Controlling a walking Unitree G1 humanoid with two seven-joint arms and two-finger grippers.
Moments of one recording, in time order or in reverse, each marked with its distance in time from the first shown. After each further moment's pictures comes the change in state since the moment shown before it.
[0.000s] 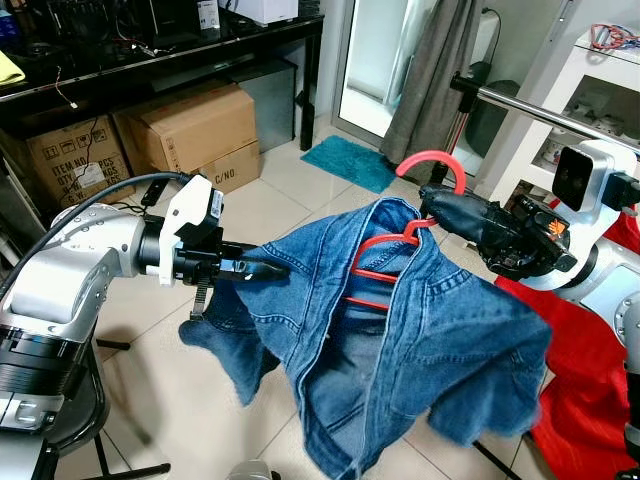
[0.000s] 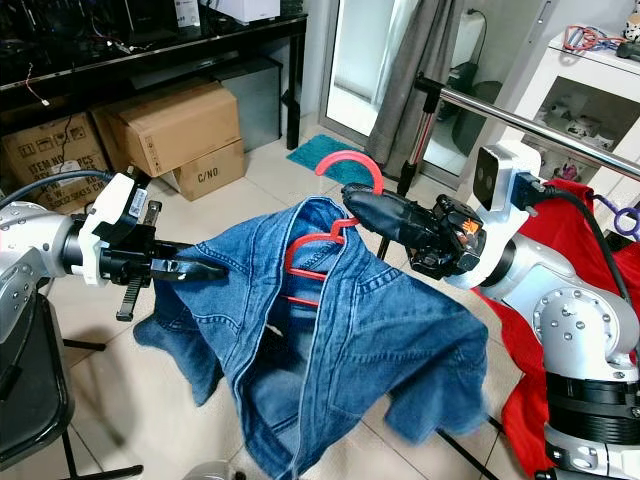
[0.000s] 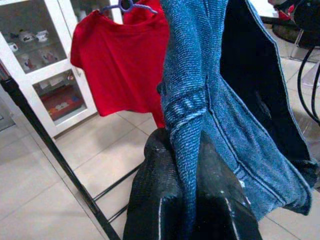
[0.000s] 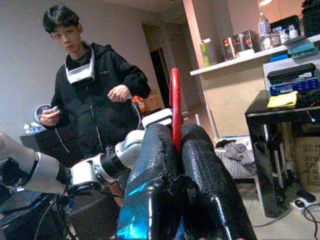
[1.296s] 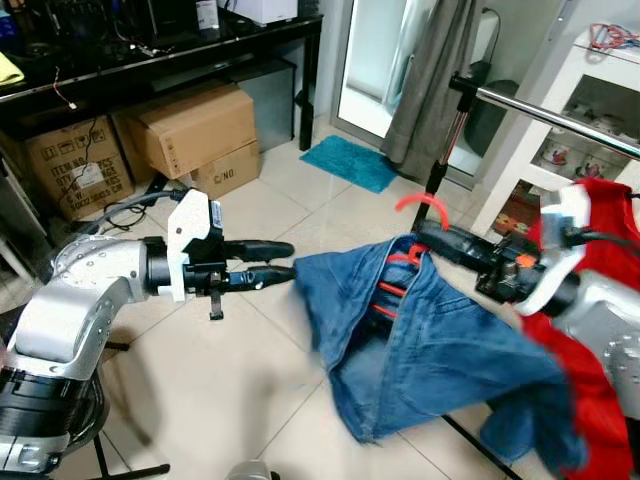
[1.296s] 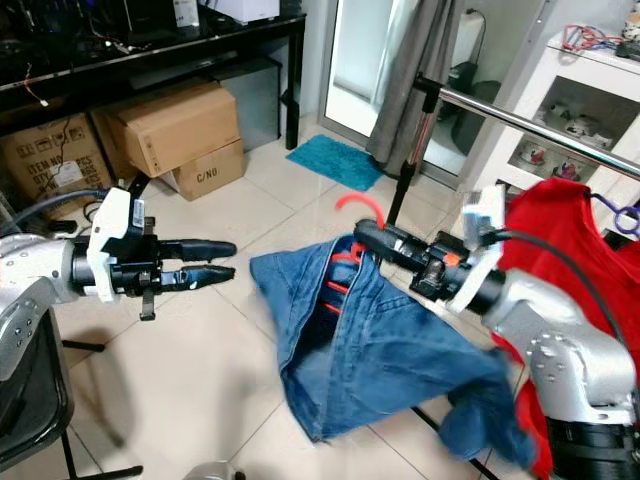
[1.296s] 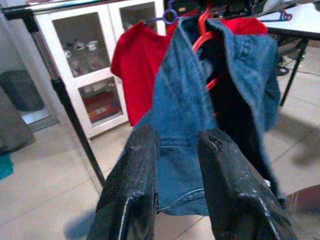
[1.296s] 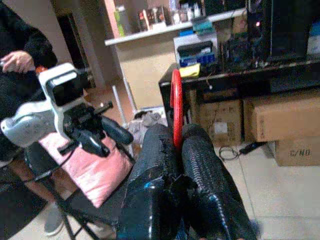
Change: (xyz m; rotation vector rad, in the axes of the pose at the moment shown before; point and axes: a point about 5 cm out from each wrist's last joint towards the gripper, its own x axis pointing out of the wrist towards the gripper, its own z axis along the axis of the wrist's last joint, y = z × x) left arm 0.007 -0.013 -0.013 -0.018 -0.070 0.213; right arm -0.027 -0.009 -0.028 -0.151 0.114 -0.379
